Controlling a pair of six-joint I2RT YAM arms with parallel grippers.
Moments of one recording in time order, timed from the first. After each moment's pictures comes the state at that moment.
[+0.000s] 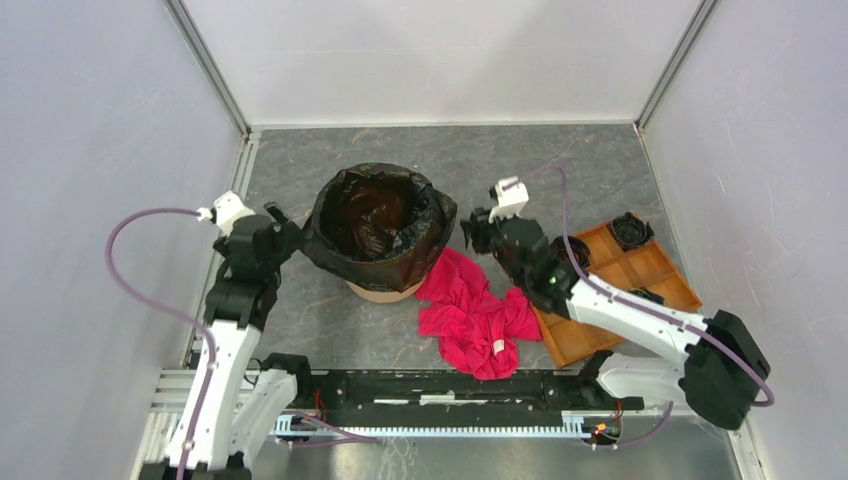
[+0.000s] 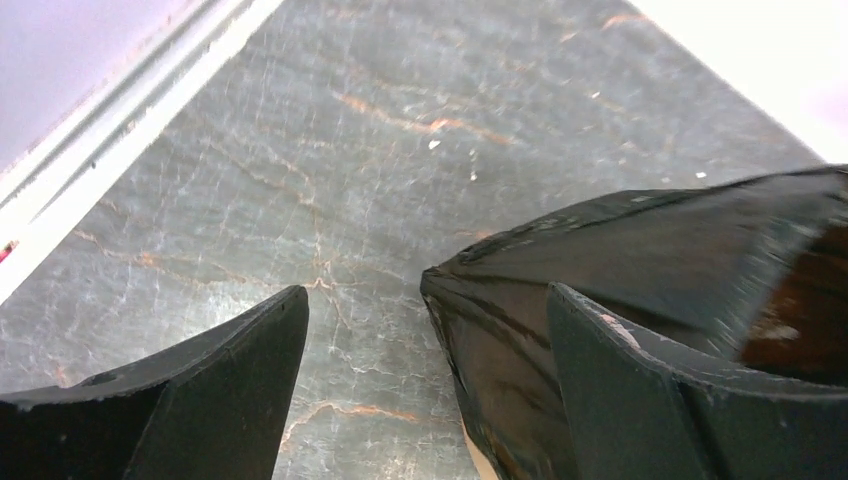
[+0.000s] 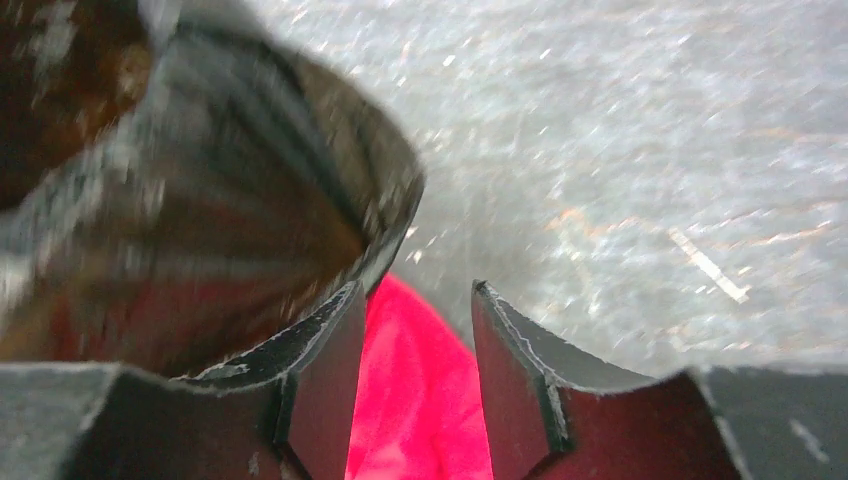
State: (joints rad) left arm -0.11 0.65 0.80 -0.60 -0.44 -0.55; right arm 0.86 1.14 0.62 0.29 0.38 0.31
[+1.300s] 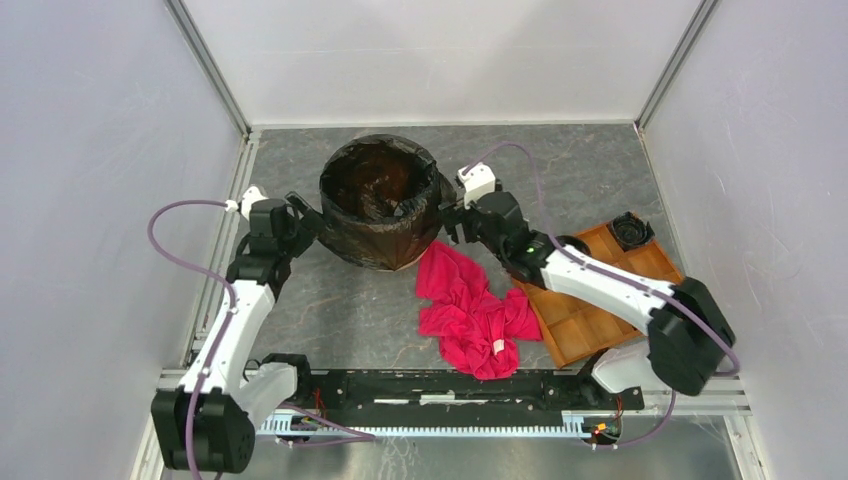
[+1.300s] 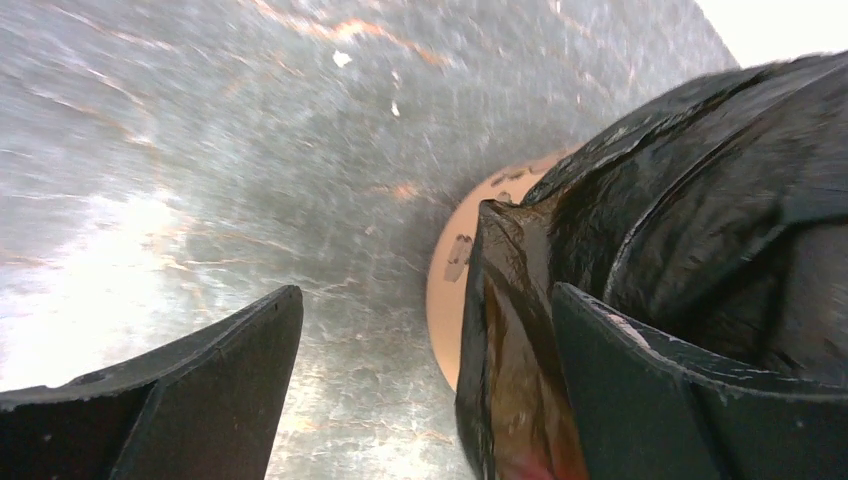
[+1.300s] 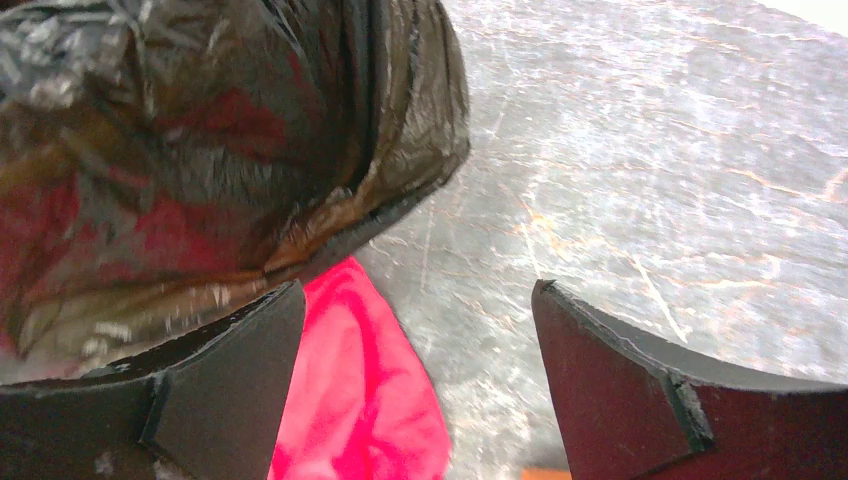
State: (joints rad) left arm -0.04 1.01 0.71 -0.33 -0.14 -0.73; right arm 0.77 1.44 0.92 0.12 0.30 0.09
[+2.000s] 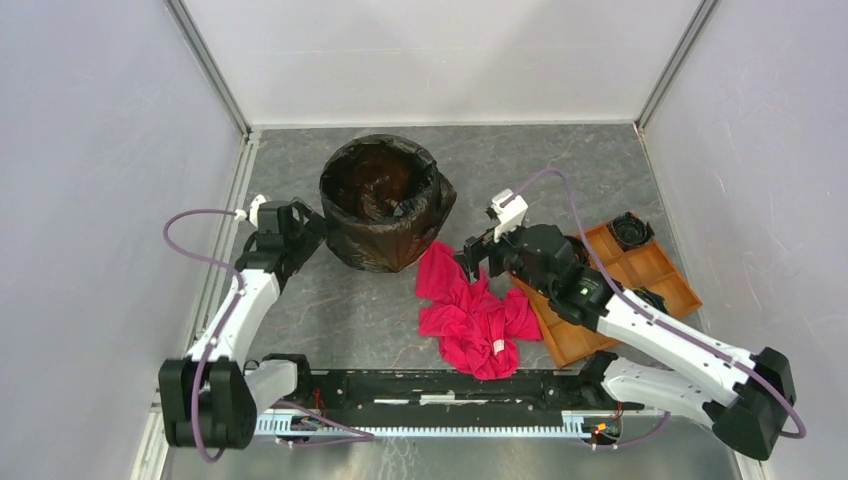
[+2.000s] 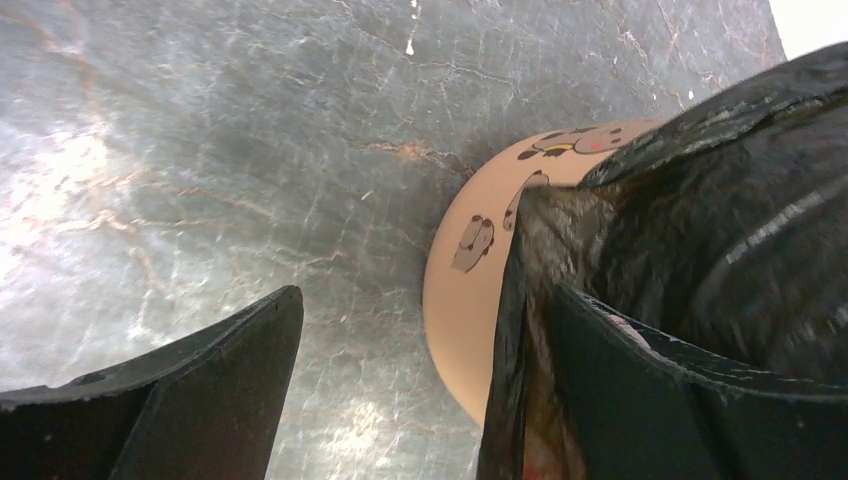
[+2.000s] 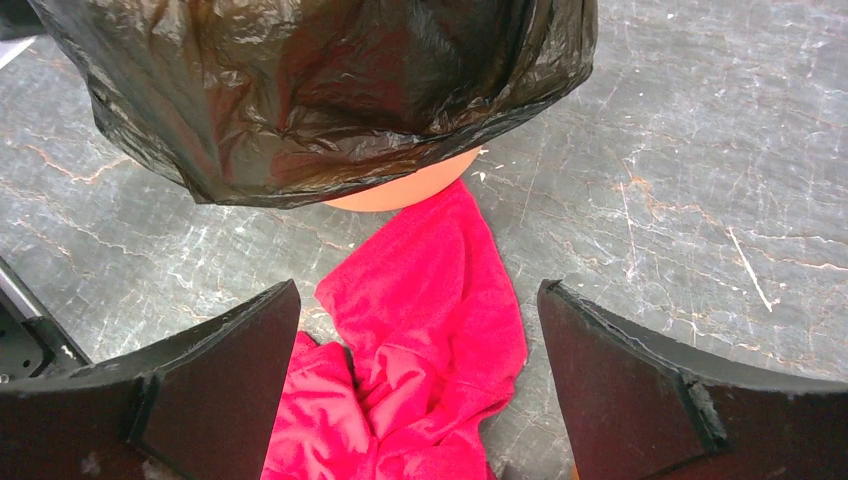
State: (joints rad) left arm -0.02 1.04 0.68 -0.34 -0.11 -0.83; right arm 0.84 1.00 0.75 -0.06 0.13 0.14
